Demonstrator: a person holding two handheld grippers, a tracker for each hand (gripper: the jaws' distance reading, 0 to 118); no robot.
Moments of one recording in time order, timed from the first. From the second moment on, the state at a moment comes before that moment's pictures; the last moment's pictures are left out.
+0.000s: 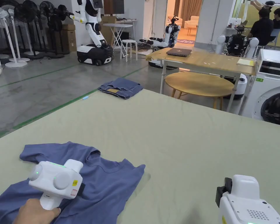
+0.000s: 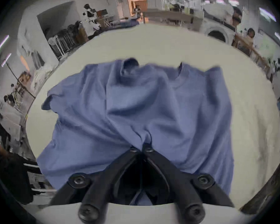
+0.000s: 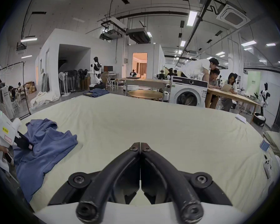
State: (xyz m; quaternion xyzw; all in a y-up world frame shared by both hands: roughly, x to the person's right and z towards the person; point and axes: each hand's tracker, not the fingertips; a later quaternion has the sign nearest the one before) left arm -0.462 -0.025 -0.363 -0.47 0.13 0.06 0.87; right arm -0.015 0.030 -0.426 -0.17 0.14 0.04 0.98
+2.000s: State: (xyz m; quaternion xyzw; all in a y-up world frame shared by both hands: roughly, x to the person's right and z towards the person) left arm -0.085 0.092 -0.418 -0.21 -0.19 0.08 0.95; right arm 0.210 0.084 -0.349 -0.09 -0.06 0.01 0.99
